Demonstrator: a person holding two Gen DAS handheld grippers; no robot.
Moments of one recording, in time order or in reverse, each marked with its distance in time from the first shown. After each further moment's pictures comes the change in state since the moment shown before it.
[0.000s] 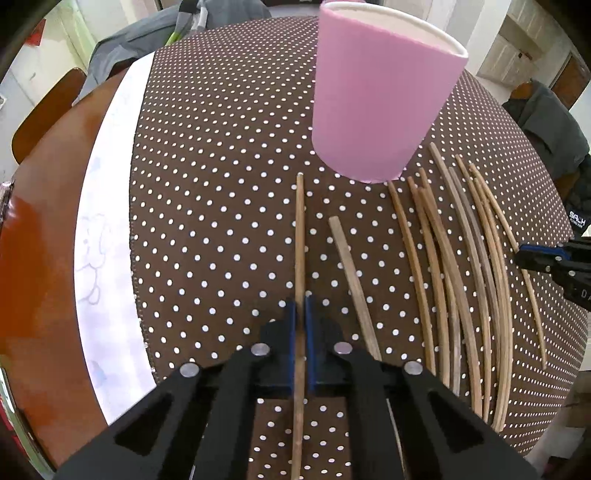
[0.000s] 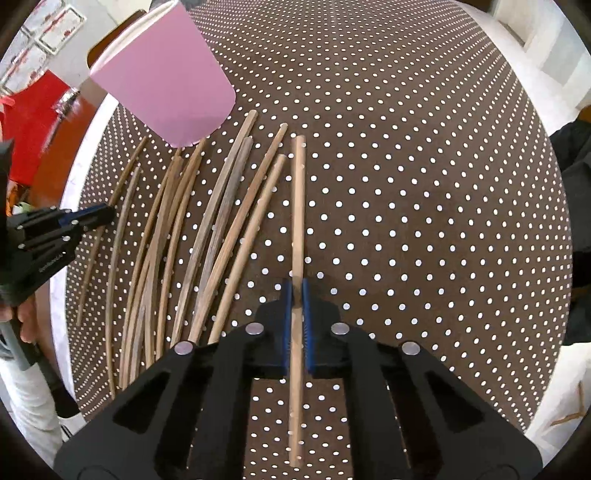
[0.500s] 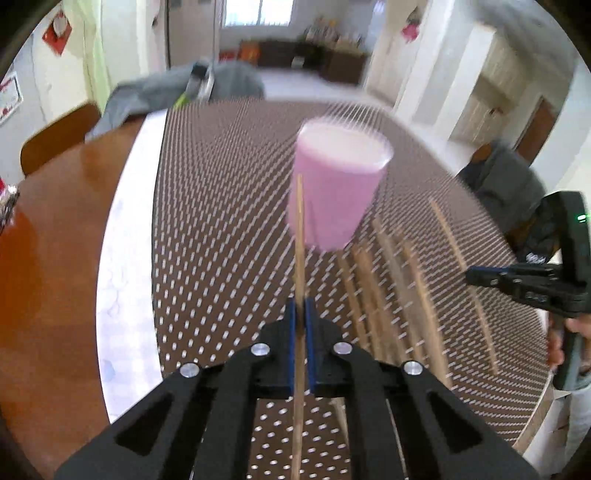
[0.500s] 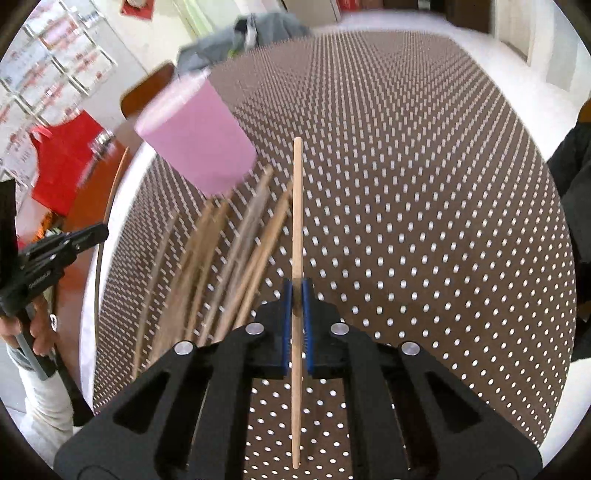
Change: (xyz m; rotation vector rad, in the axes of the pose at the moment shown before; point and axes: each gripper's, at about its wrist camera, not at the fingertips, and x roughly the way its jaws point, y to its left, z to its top) left arm -0.084 -0.006 -0.038 -0.028 -0.330 -0.117; right arm -0.046 -0.035 -0.046 0.006 -0.246 0.131
